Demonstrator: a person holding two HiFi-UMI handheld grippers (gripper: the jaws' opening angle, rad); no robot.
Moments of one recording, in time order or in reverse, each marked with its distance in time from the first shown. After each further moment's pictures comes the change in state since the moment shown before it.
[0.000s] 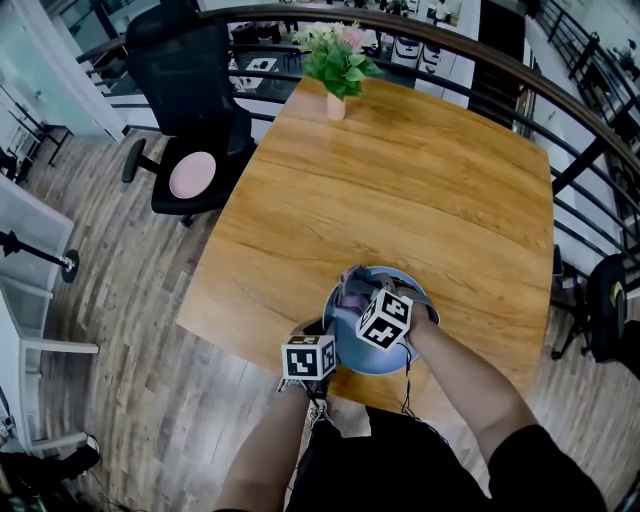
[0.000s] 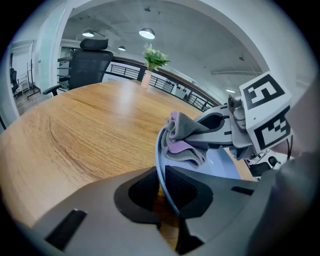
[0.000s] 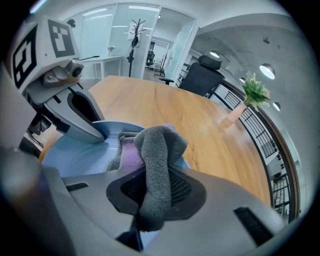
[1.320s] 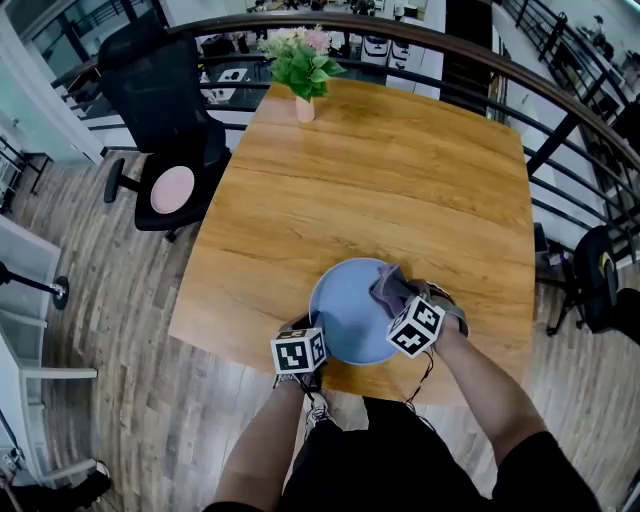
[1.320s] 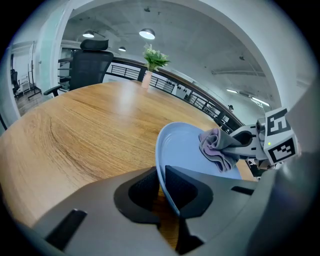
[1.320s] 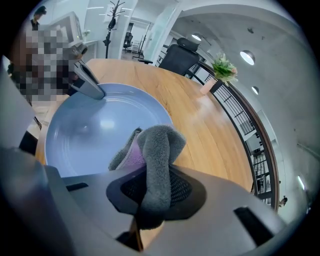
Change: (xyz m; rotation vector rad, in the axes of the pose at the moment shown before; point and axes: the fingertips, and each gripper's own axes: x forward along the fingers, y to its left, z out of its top) left arm -0.001 -0.001 -0.001 -0.001 -0.002 0.012; right arm -0.069 -0.017 -0.118 0.150 0.204 -0.190
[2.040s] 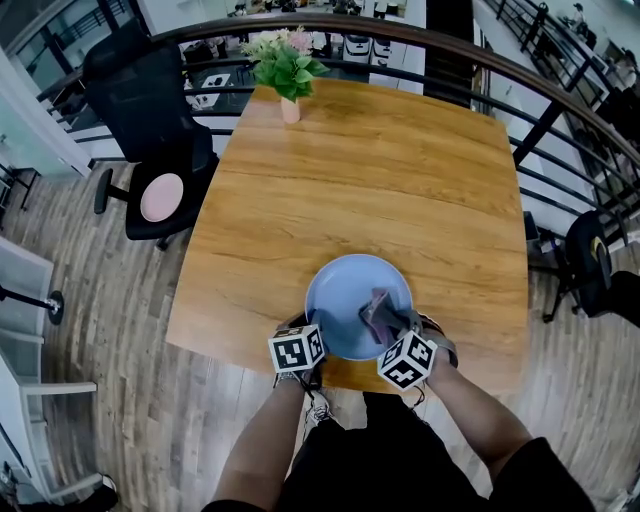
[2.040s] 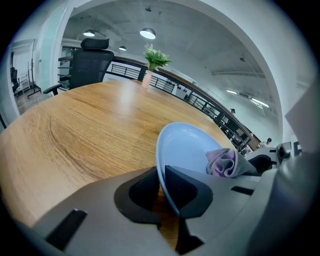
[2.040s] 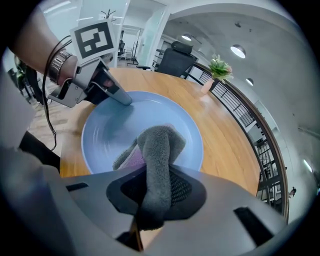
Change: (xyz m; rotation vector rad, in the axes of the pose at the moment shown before) left arm 0.000 -0.001 0.000 -0.008 0.007 -0.006; right arm -0.036 0.072 -0.013 0.111 -0.035 0.028
